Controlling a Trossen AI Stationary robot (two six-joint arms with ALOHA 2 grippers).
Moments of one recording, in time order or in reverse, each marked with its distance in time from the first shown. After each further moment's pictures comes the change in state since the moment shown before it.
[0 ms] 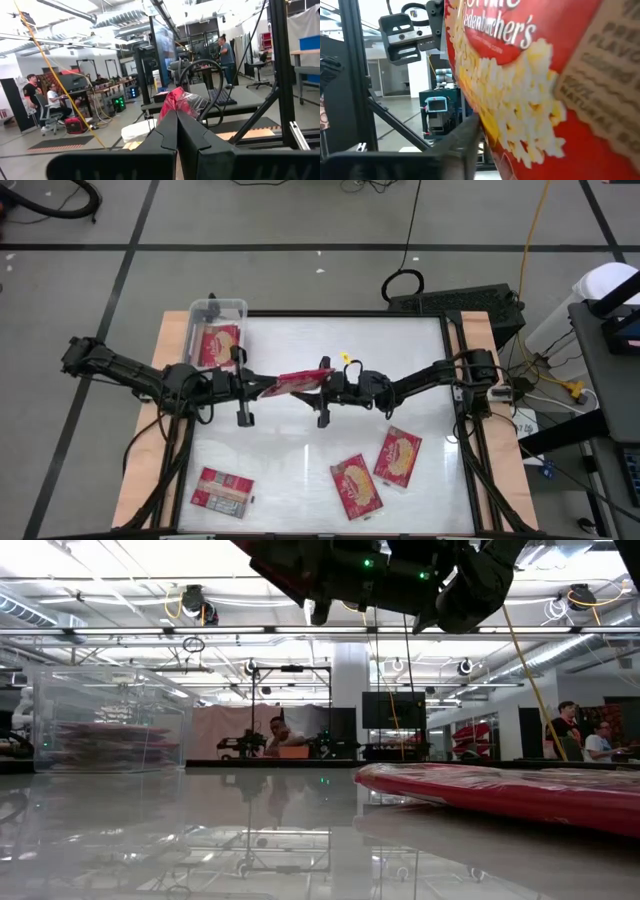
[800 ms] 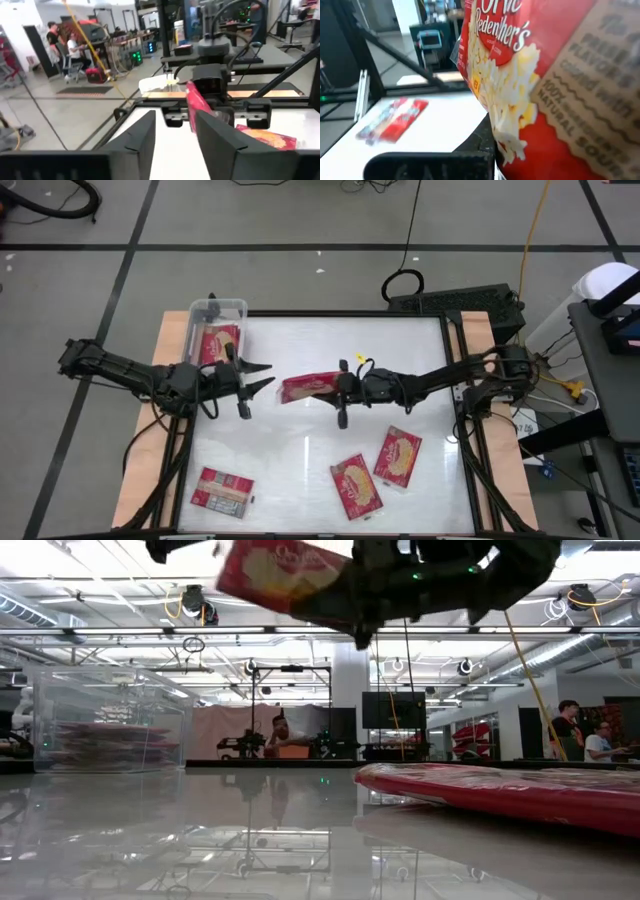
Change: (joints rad) left arm 0.017 -0.115 0.000 -0.353 -0.147 -0.157; right arm -0.013 -0.258 -0.177 -0.472 0.000 0.041
